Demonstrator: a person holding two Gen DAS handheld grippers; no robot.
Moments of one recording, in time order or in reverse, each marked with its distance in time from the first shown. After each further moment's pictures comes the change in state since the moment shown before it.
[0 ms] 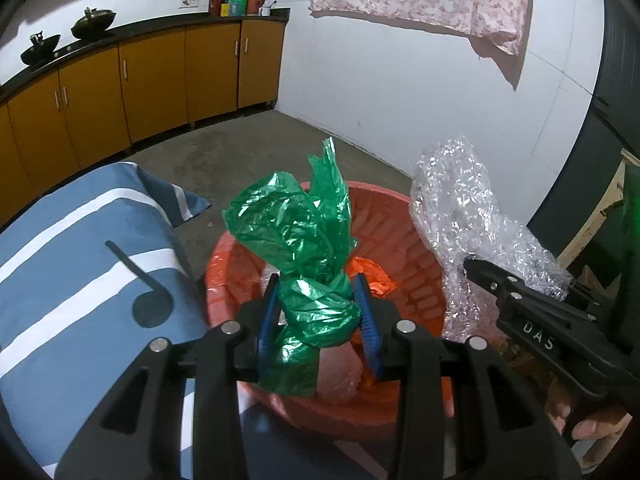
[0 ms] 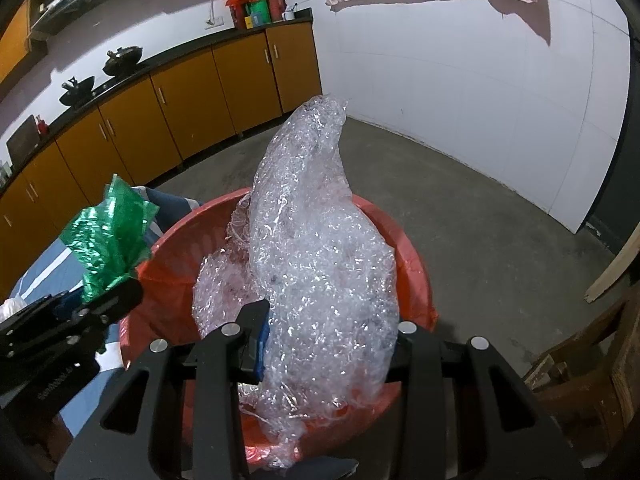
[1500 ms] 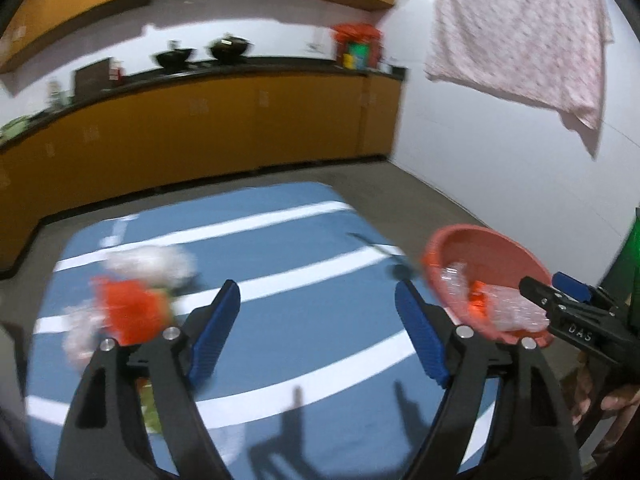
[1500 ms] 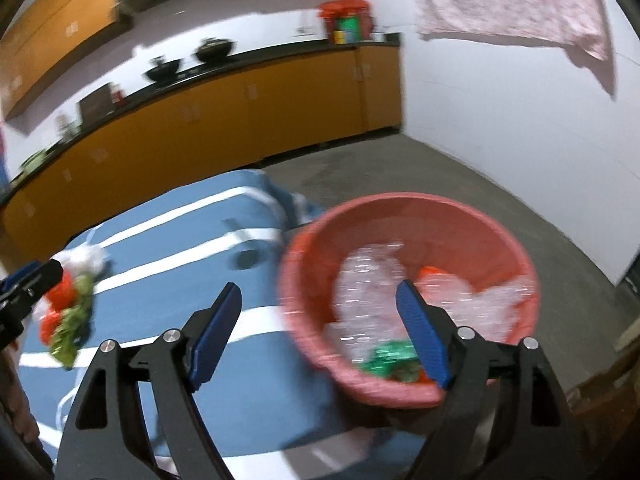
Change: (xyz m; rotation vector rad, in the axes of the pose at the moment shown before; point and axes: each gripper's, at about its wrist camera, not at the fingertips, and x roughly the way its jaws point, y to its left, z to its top) left arm -0.211 0.127 -0.082 -0.198 -0.207 0.395; right arm -0.064 0.126 -0.039 -0.201 -0.059 0.230
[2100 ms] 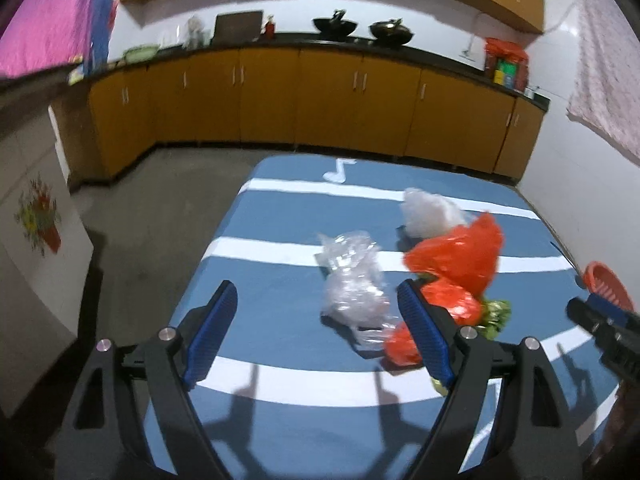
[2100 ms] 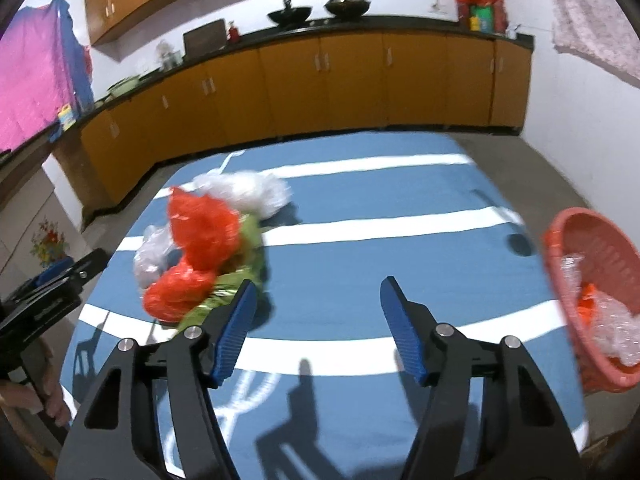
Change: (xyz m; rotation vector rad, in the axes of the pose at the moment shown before) left arm -0.047 0.203 -0.058 -0.298 0.073 0.349; right arm 0.041 0.208 -0.027 -0.220 0.142 0.281
